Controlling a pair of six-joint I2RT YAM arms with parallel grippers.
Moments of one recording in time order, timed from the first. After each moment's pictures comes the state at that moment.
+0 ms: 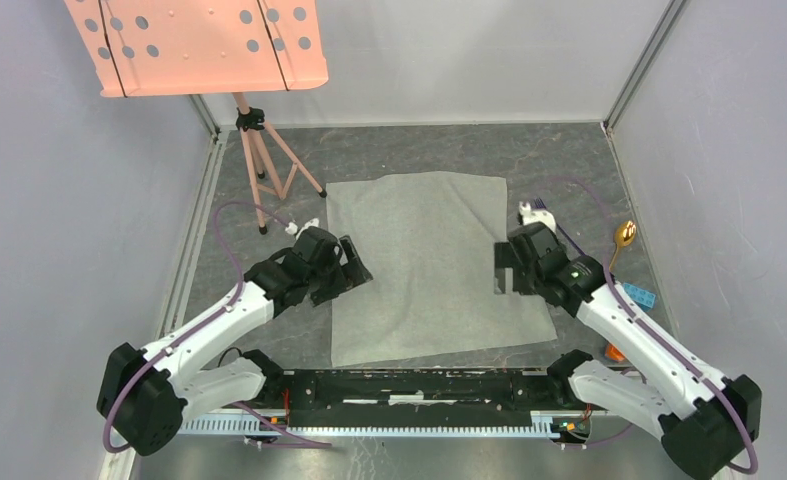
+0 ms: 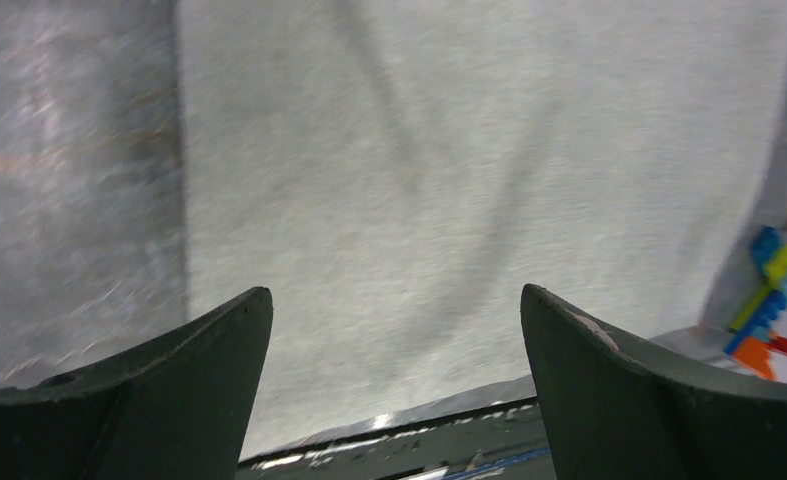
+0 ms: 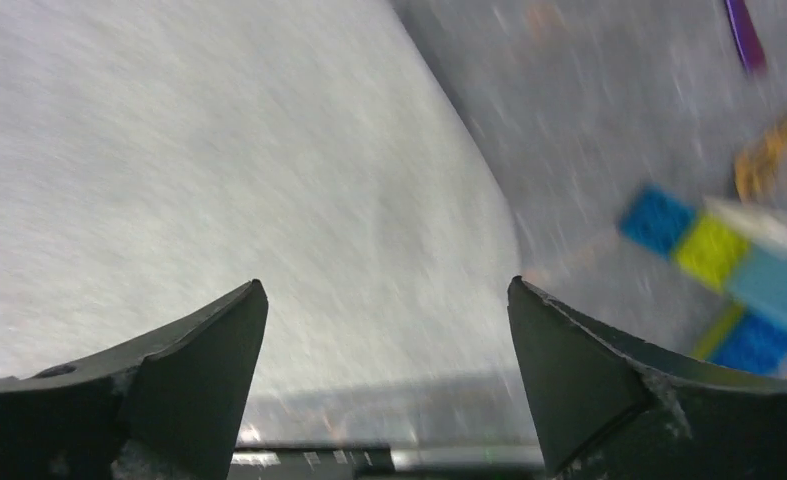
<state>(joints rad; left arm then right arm) -0.62 1.04 0.69 -0.61 -0.09 -0.96 0.55 0.93 0.78 -0.93 0.36 0.50</state>
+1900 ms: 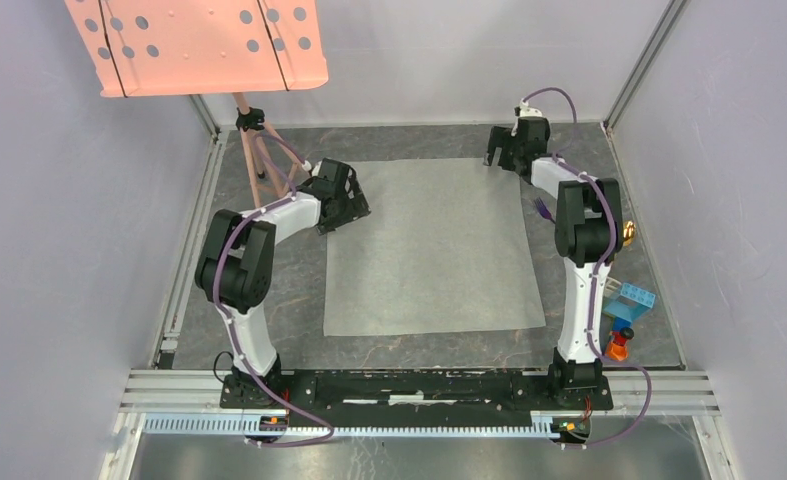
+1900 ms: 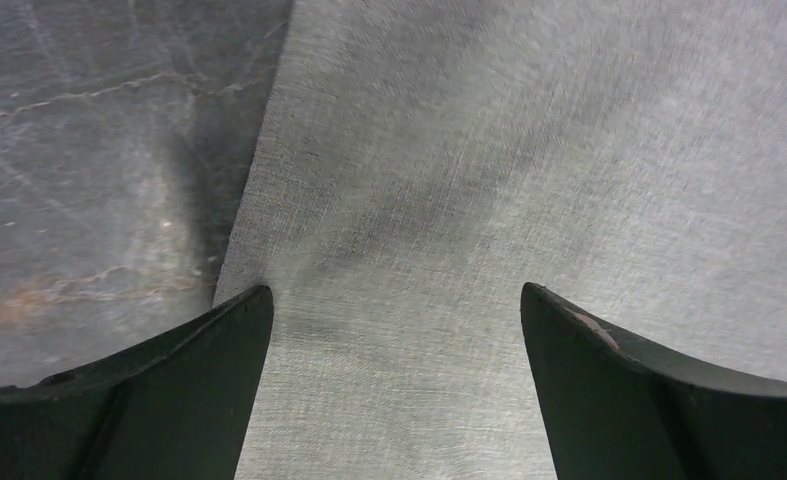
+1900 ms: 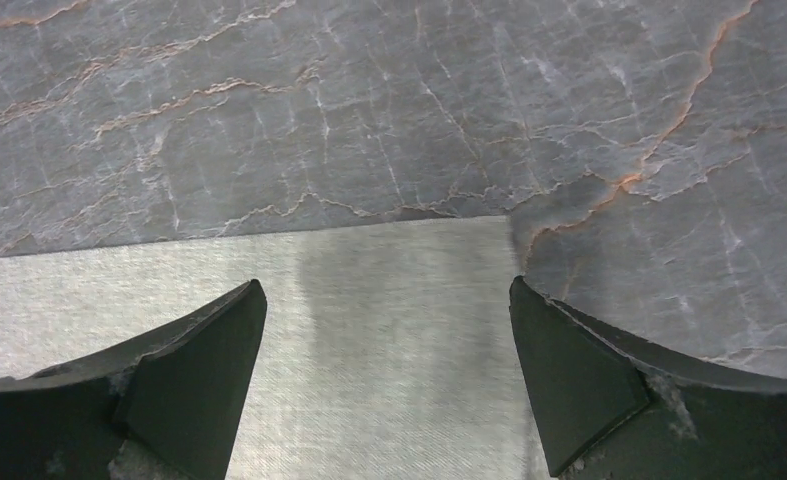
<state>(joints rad) -0.34 1.89 1.21 -0.27 -0.15 -0.69 0.06 2.29 1.65 0.04 0.01 0.22</state>
